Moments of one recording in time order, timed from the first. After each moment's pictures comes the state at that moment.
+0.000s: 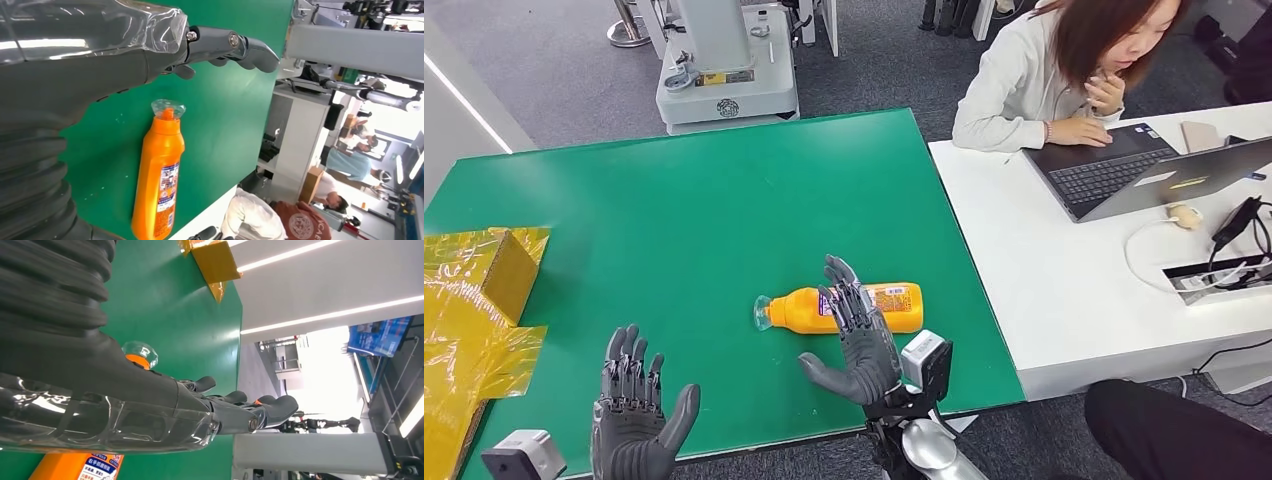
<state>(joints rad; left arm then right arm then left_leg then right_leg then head) 0.14 0.00 -0.18 -1.58 -0.16 0.61 -0.57 -0.09 0.05 0.61 -1.46 -0.26 -0.21 -0.54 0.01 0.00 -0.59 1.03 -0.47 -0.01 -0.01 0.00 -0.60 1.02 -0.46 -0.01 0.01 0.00</state>
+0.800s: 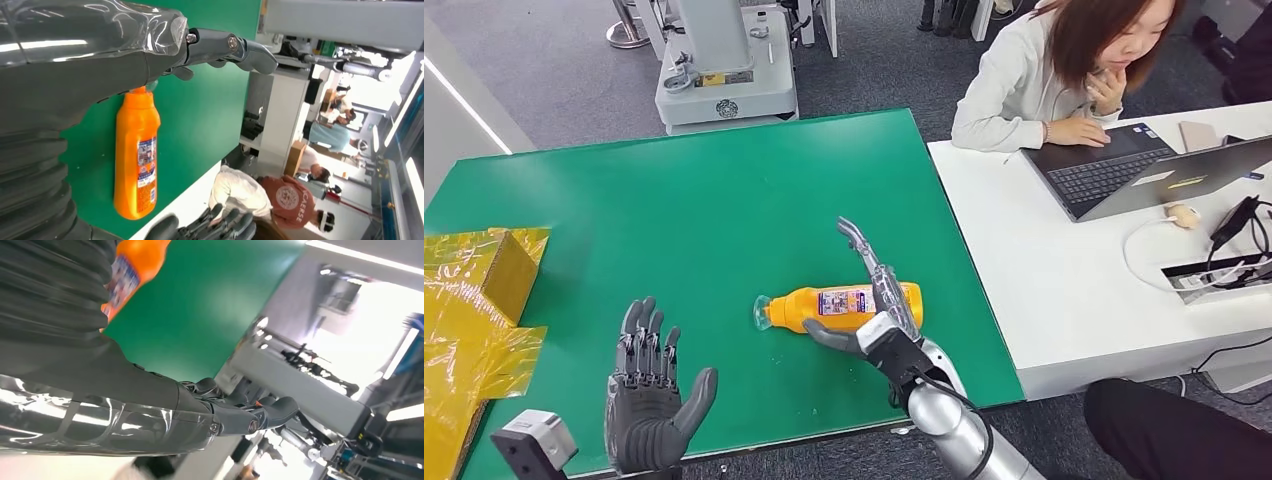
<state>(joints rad) 0.06 -0.05 -0.20 -1.56 -0.22 0.52 -0.54 -0.23 -0.01 0.53 -1.40 0.30 -0.38 -0.38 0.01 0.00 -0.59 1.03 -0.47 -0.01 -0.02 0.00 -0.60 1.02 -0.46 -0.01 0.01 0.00</state>
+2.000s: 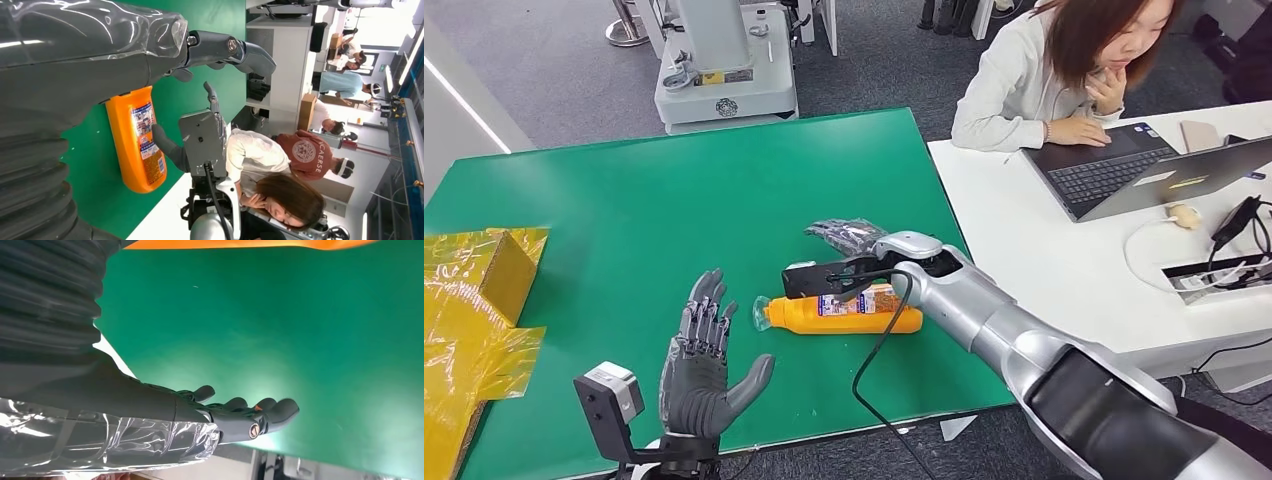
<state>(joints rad) -0.09 -0.06 -0.26 -1.40 -0.19 0.38 -0.53 -0.87 -0.09 0.86 -0.80 0.65 0.22 0.05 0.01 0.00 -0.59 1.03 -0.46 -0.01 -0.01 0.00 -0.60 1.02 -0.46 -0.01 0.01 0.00</state>
